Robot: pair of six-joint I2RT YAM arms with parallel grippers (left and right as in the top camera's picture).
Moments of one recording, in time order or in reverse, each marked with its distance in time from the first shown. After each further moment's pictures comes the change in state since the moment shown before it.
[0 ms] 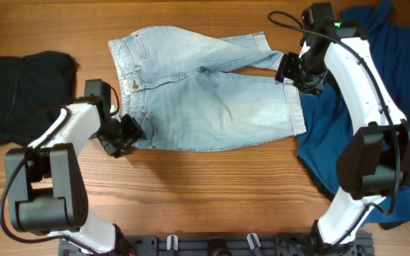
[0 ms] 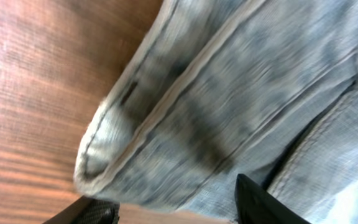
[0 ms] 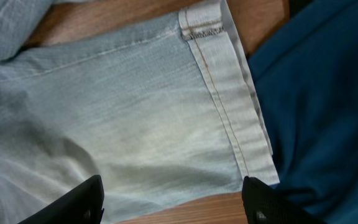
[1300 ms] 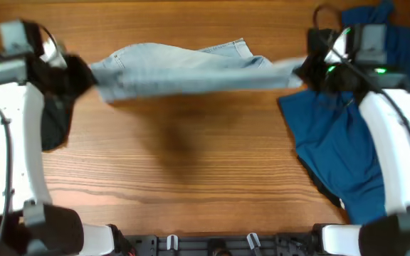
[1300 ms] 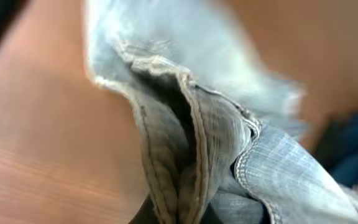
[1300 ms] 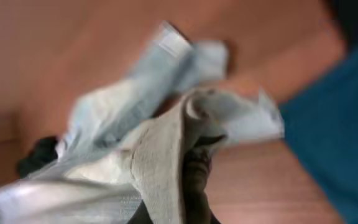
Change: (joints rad) left arm 0.161 -0.166 0.657 -0.370 0.052 0.114; right arm -0.115 -0.463 -0.321 0.389 -0.277 0.137
